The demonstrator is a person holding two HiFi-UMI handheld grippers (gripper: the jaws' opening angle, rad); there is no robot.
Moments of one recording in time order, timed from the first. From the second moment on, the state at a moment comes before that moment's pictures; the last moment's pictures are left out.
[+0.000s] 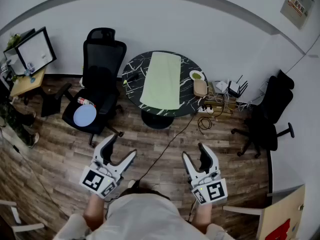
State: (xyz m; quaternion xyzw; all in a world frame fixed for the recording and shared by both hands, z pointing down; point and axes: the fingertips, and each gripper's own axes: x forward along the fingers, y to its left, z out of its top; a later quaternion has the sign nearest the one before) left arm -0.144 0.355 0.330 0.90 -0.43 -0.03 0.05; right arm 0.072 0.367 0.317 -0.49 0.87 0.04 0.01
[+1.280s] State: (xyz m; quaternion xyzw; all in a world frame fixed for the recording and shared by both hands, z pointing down) left arm -0.138 0.325 0.337 0.90 -0.44 -0.01 0.04; right arm 0.084 0.336 0.308 -0.49 0.87 0.07 0.01
